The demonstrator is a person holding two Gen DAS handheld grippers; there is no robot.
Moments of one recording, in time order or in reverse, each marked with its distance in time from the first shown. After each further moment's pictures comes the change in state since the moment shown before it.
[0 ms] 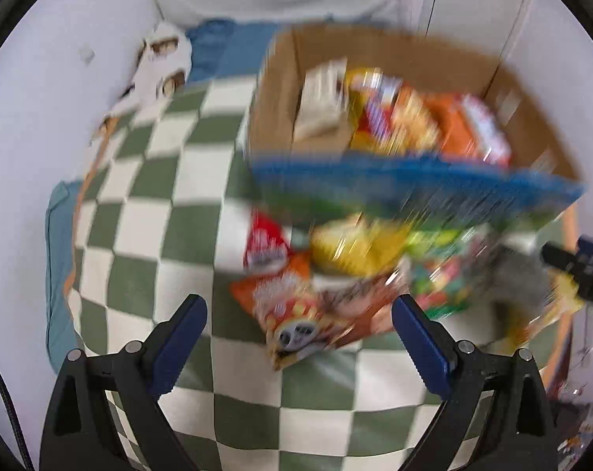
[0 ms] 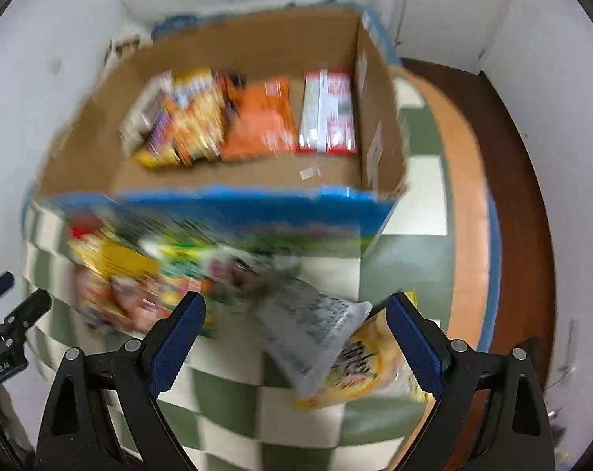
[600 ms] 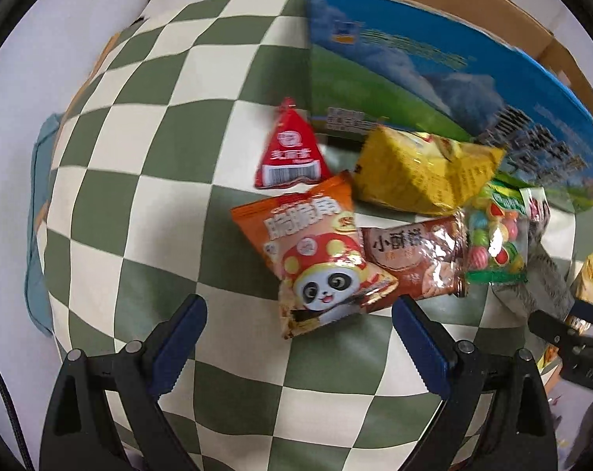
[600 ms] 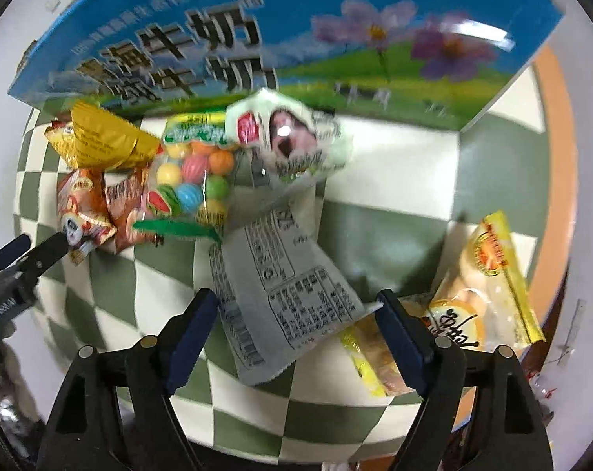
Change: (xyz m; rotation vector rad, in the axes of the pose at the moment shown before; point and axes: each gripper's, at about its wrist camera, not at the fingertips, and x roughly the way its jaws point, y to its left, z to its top) left arm 0.051 0.031 -0.034 -0.146 0.158 -0.053; right arm 0.054 0.036 -0.053 -0.029 0.216 0.044
